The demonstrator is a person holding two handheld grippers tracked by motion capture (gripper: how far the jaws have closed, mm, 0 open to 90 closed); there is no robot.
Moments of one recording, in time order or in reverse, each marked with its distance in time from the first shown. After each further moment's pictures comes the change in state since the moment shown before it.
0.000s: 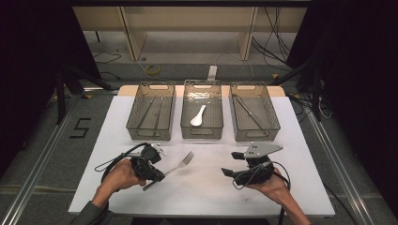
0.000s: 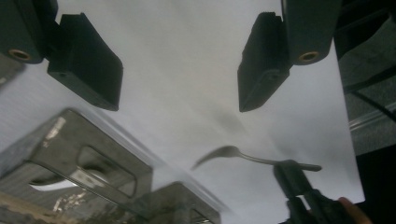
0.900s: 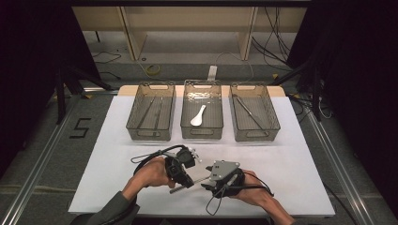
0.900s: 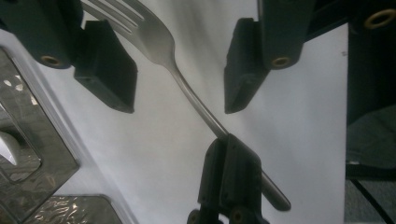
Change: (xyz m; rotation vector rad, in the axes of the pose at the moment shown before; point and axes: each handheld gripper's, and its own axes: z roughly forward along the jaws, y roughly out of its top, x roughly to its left) left arm -0.050 0.063 0.024 0.069 -0.130 0.184; right arm 0.048 0.004 0.059 0.171 0.027 -0.383
